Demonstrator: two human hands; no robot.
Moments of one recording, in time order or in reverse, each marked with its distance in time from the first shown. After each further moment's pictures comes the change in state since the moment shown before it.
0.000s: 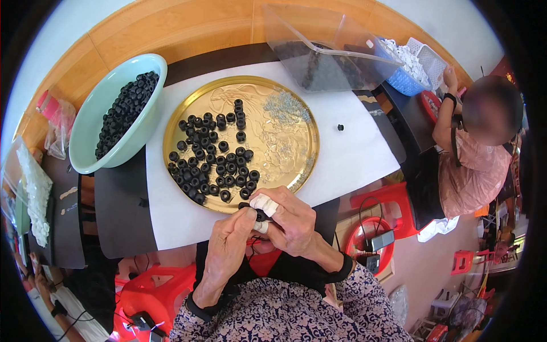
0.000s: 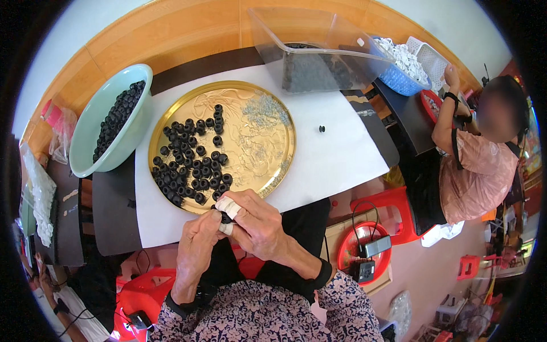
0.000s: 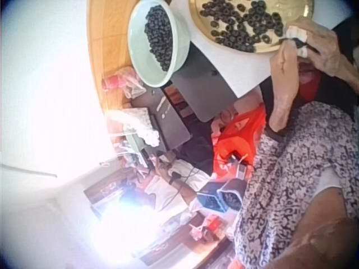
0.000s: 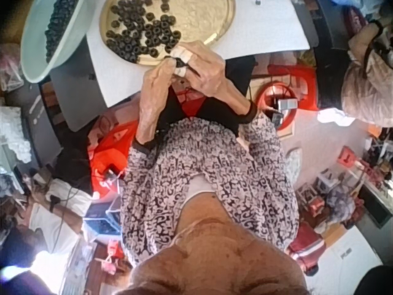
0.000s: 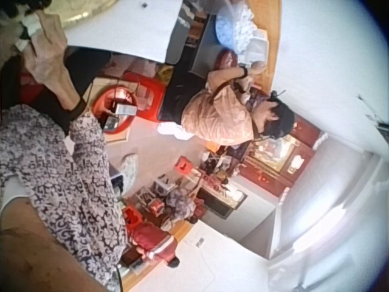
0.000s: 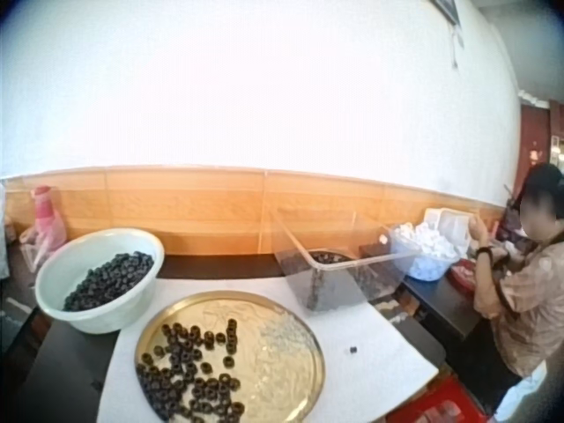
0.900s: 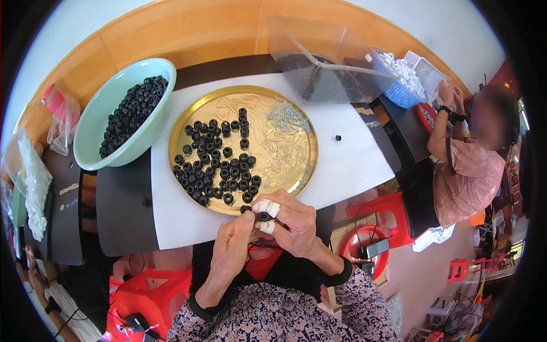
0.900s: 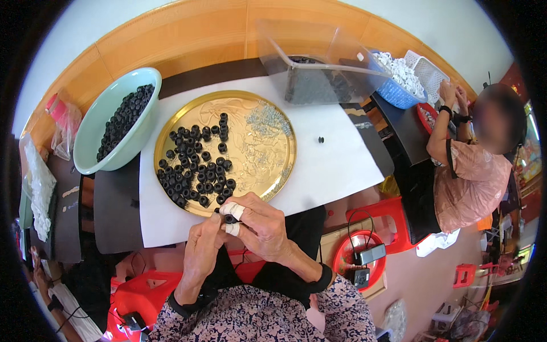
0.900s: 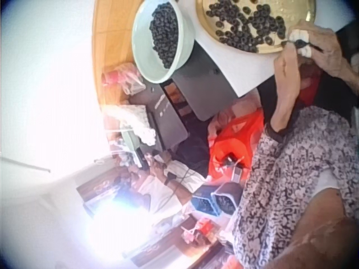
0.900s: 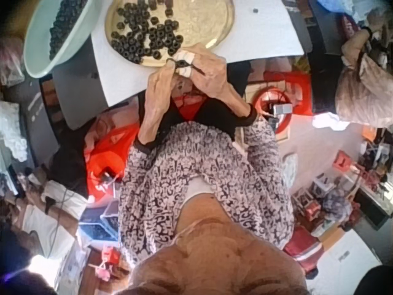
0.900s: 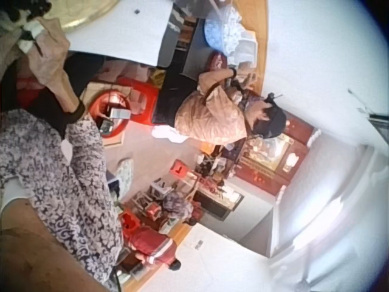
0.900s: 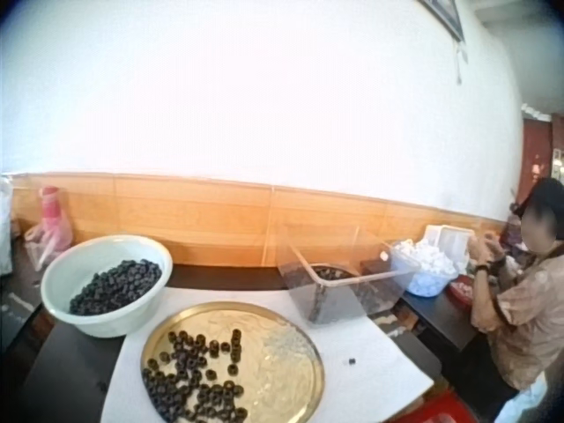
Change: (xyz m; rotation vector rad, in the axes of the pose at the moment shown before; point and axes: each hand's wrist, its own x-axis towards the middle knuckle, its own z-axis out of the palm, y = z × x) left_hand 0.000 -0.014 -0.011 -0.060 -0.154 -0.061; right_hand 0.007 -0.004 -0.010 0.107 -0.045 0.069
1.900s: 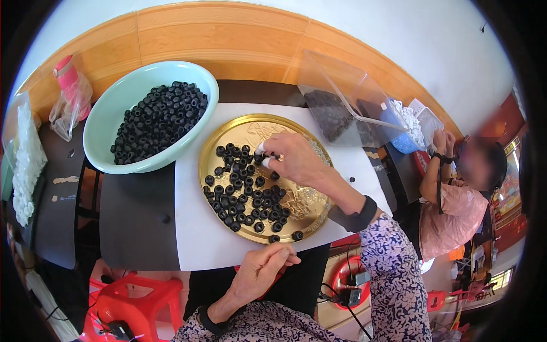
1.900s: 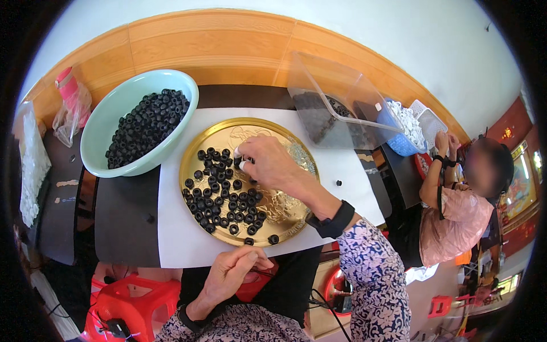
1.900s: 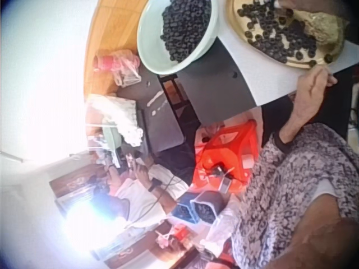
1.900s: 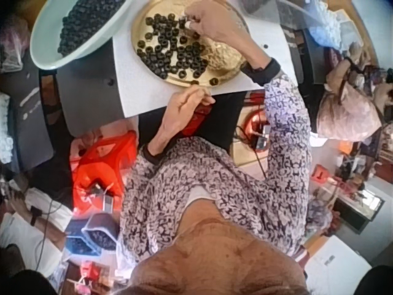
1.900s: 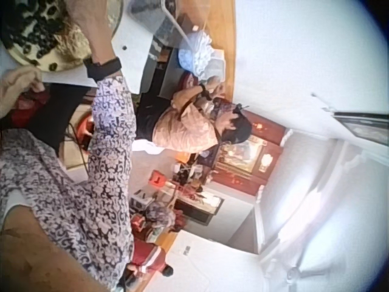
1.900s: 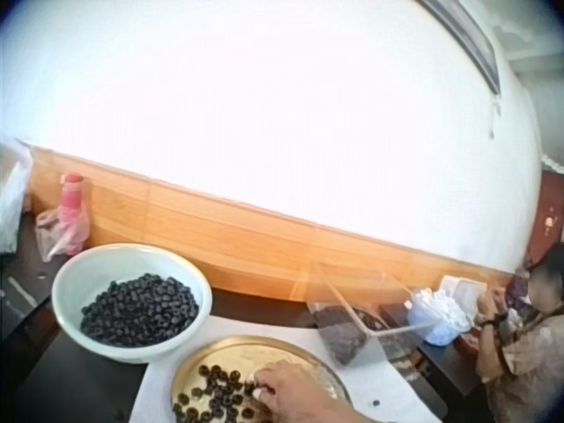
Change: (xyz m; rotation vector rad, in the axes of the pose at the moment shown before) left_hand -0.001 0.001 -0.020 0.065 -0.148 0.118; right_hand 0.163 0.082 0.015 -0.533 -0.568 -0.140
